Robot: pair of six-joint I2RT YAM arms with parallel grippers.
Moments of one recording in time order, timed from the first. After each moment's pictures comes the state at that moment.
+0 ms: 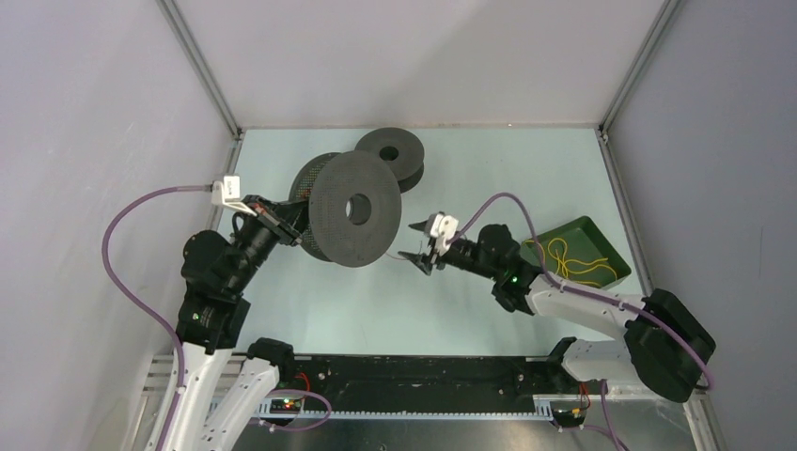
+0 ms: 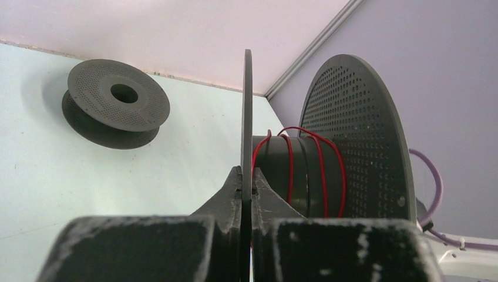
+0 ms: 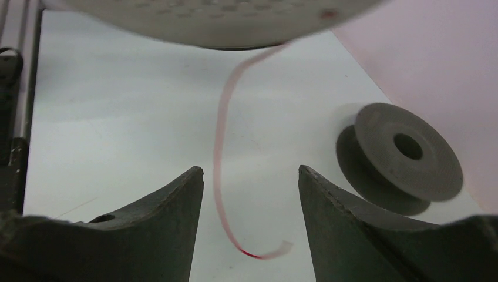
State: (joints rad) left arm -0.23 0.55 0.85 -0.21 0.25 -0.66; right arm 0.80 1.23 0.60 0.63 -0.35 -0.26
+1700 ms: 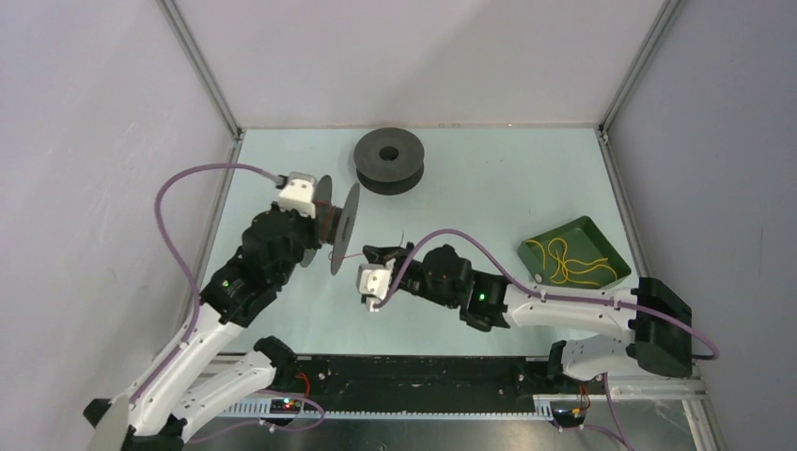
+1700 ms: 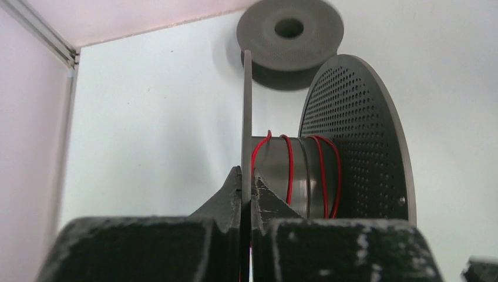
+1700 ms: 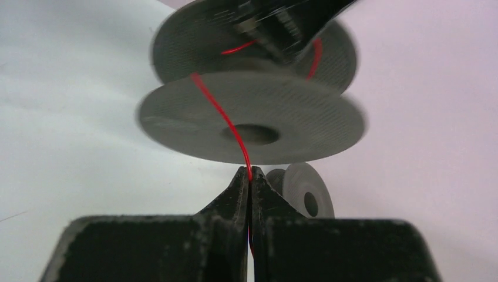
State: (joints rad) left arm -0.60 0.72 0.88 -0.41 -0.41 -0.07; right arm 1.27 1.32 0.87 0.39 0.14 -0.80
